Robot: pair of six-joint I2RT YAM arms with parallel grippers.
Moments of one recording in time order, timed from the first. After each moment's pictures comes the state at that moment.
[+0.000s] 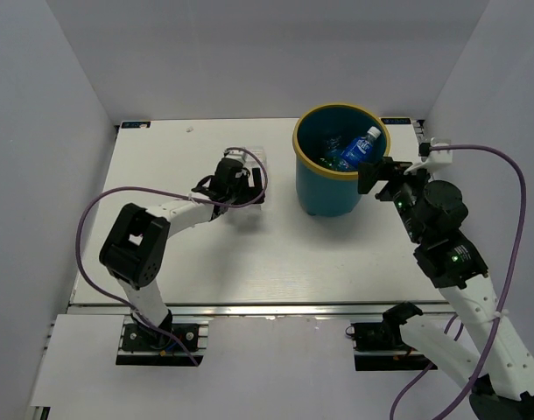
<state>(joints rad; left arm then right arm) -0.51 1.74 1.06 0.05 -0.06 -0.43 0.47 0.74 1.01 -0.26 0.24 0.23</state>
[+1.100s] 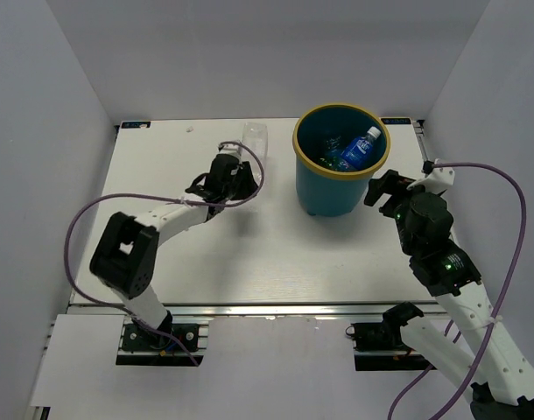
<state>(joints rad) -0.51 1.72 1.06 0.04 -0.07 -0.48 0.47 0.67 0.87 -0.37 0.43 0.34</state>
